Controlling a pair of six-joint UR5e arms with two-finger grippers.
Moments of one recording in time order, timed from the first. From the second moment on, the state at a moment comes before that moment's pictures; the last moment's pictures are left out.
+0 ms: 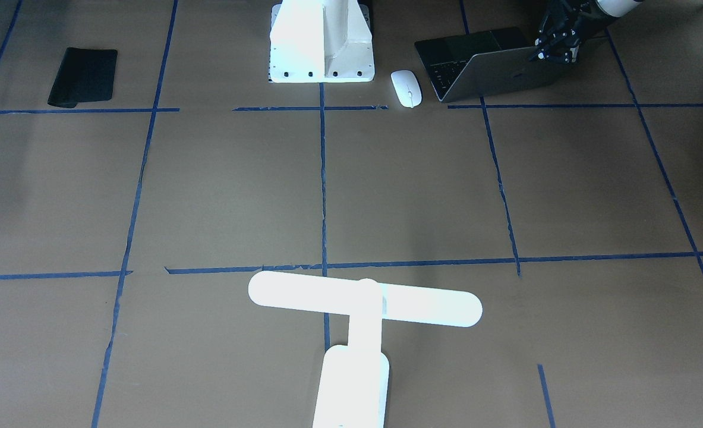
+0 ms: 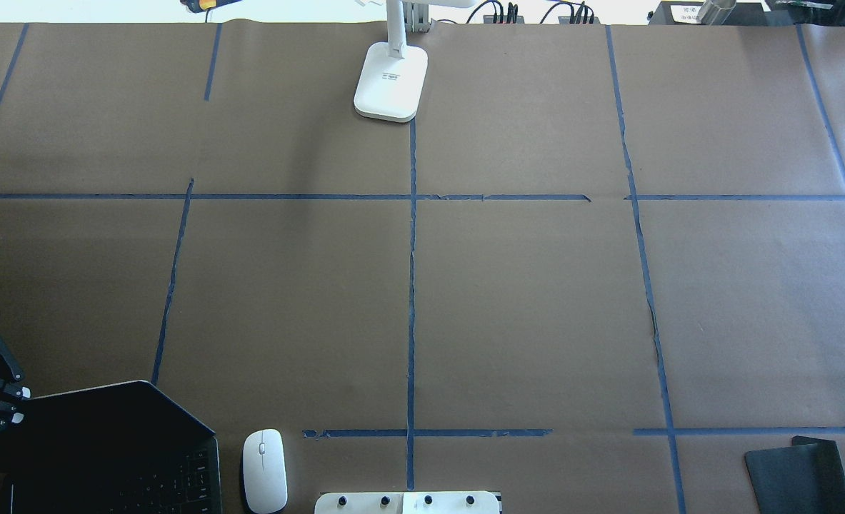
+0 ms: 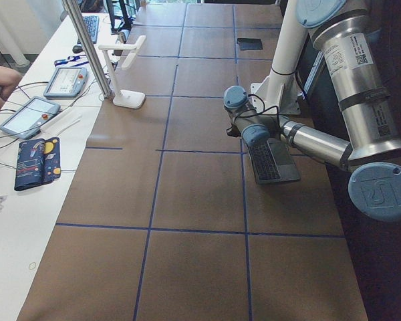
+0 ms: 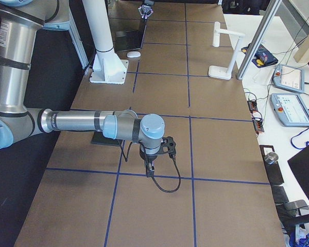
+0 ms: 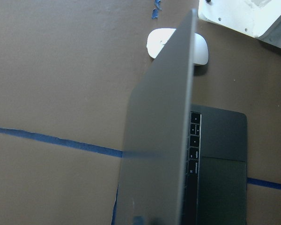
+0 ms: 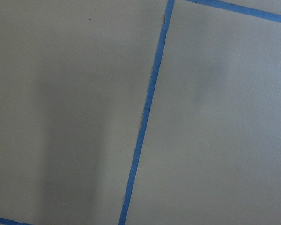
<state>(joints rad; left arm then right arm) -0.73 -1.19 -2.24 -2.14 -2.39 0.24 1.55 -1.83 1.88 -1.70 2.31 -0.25</state>
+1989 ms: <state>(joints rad) -1.02 -2.12 -1.71 -1.67 -2.32 0.79 1.55 -1.83 1.88 -1.70 2.31 -0.25</state>
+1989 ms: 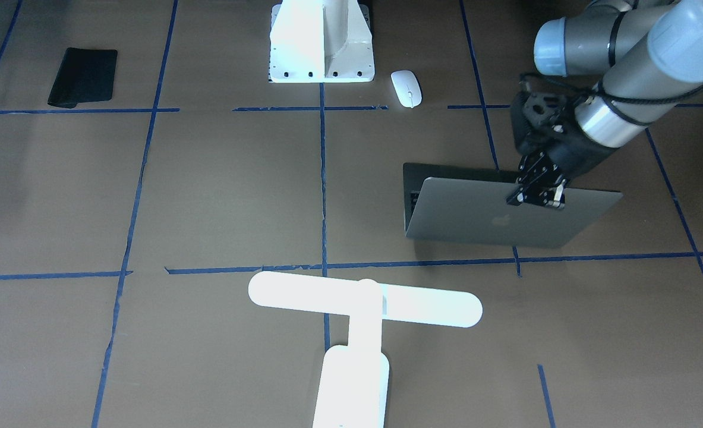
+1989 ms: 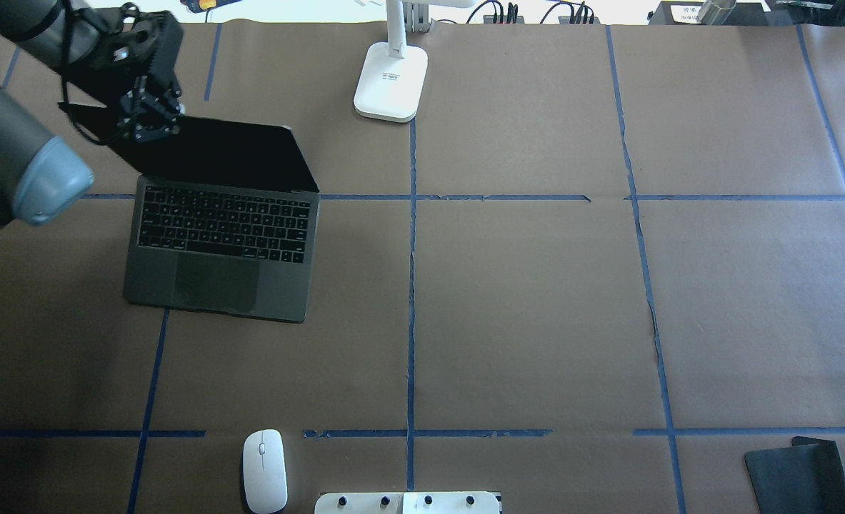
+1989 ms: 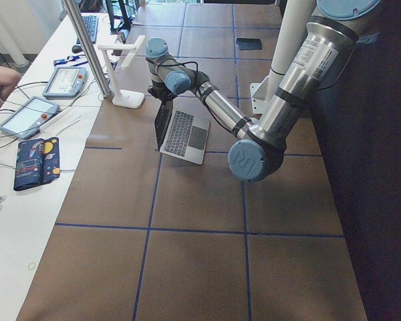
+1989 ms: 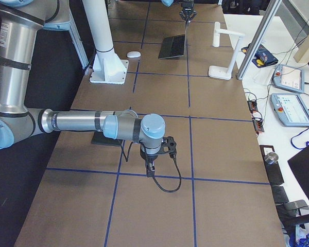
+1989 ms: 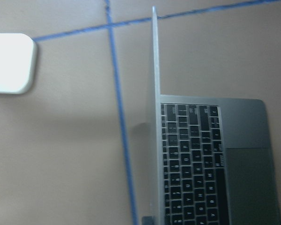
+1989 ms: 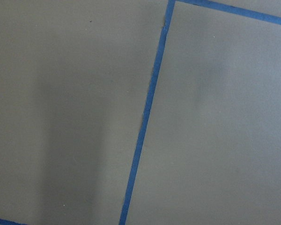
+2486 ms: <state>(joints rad) -0.95 -2.28 -1.48 -1.89 -2.23 0.57 1.55 -1.83 1.88 -1.70 2.31 -0.24</state>
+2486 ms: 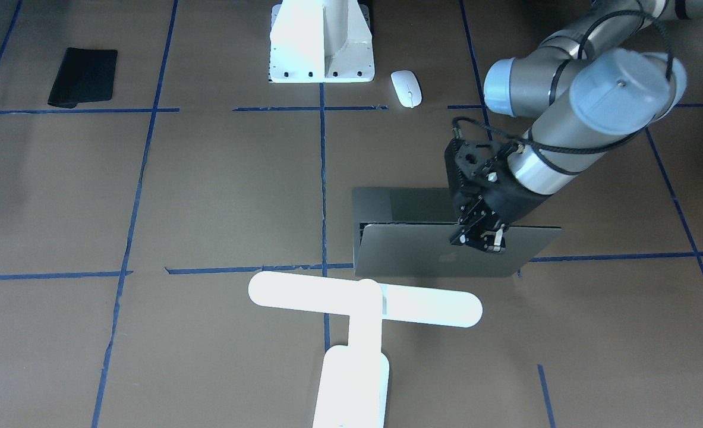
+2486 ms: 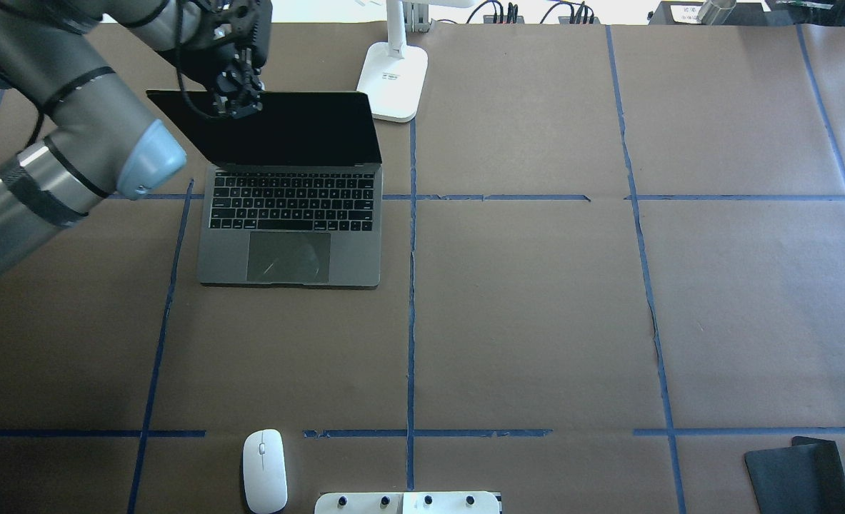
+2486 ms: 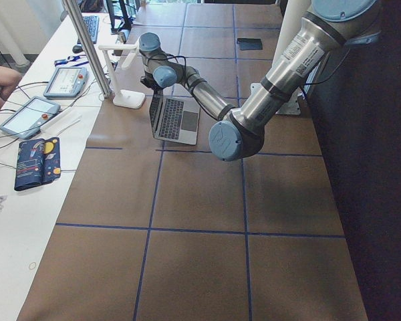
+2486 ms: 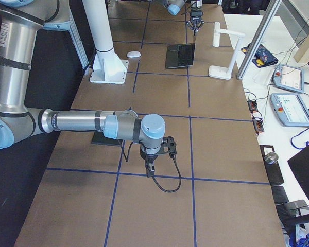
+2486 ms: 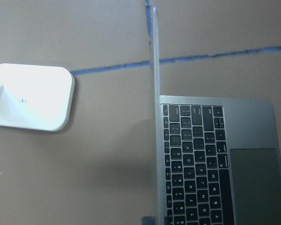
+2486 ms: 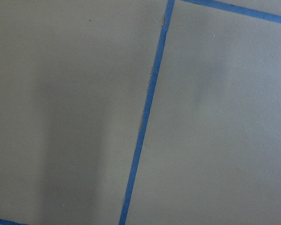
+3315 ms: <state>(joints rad) -0.91 -2.32 -1.46 -1.96 -2.15 0.42 1.55 -1.83 1.87 -1.70 2.32 -0.25</state>
